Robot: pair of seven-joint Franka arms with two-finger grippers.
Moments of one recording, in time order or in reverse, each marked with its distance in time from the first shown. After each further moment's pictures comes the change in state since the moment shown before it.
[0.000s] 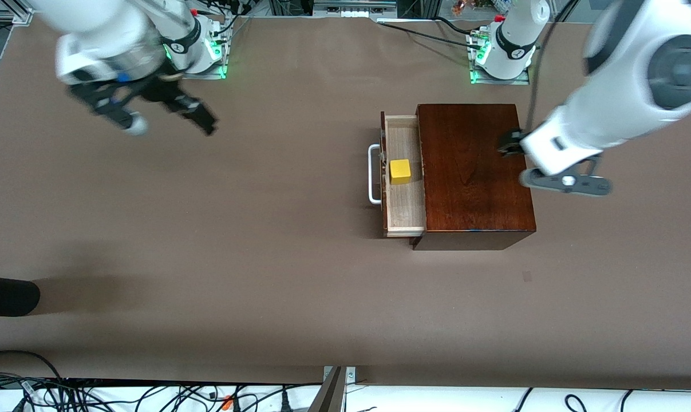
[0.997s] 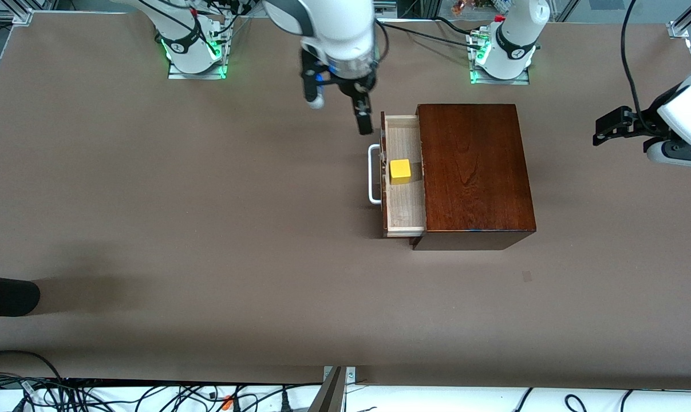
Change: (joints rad) left arm -0.126 -0.263 0.413 -0.275 -0.067 0.203 0.203; right arm 0.498 0.455 0.004 0.284 -0.171 0.254 1.297
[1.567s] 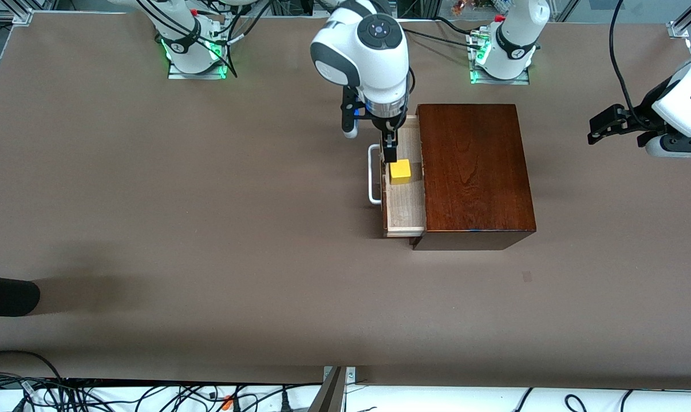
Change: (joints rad) left arm -0.005 -0.036 0.003 -0.053 0.000 0.008 -0.068; right arm 0.085 0.193 -0.045 0.054 -0.064 0.170 0.155
